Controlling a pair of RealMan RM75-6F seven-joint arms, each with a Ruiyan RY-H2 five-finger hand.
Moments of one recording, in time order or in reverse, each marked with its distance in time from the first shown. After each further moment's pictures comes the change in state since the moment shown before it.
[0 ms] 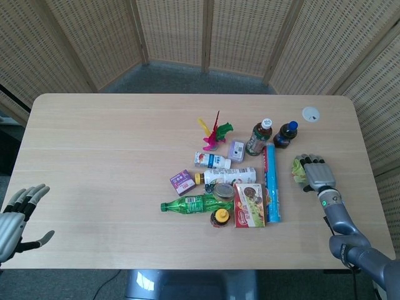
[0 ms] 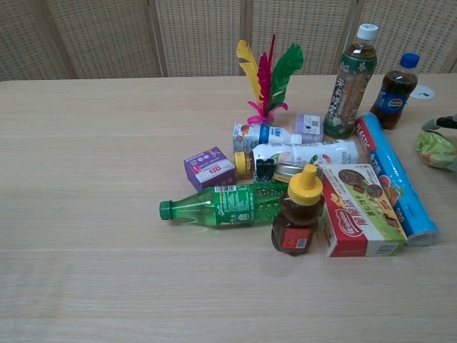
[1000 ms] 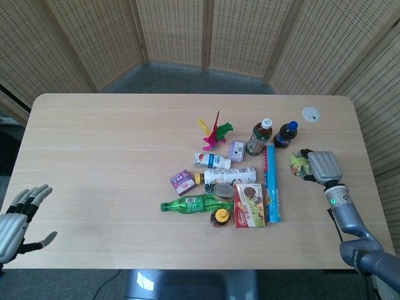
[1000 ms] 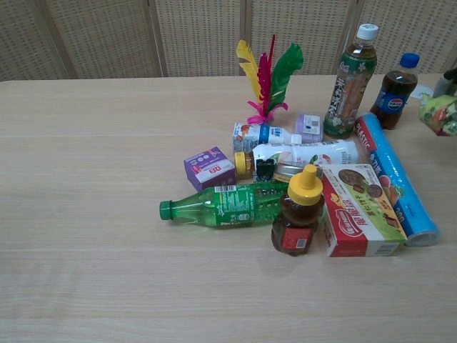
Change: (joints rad) left arm 0.007 -0.008 0.003 -0.005 0.029 0.014 -0.001; right arm -0.050 0.169 0.063 -0.249 -0.148 0.249 0.114
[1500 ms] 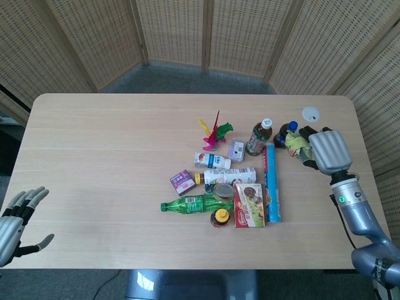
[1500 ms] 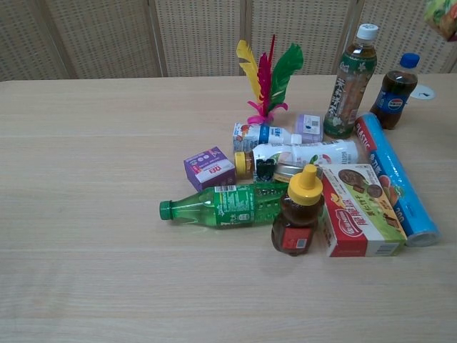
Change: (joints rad) left arm 0.016 0.001 0.010 0.021 0.015 0.025 -0.036; right arm -0.010 0.329 0.118 -0.532 0.027 0.172 -0.270
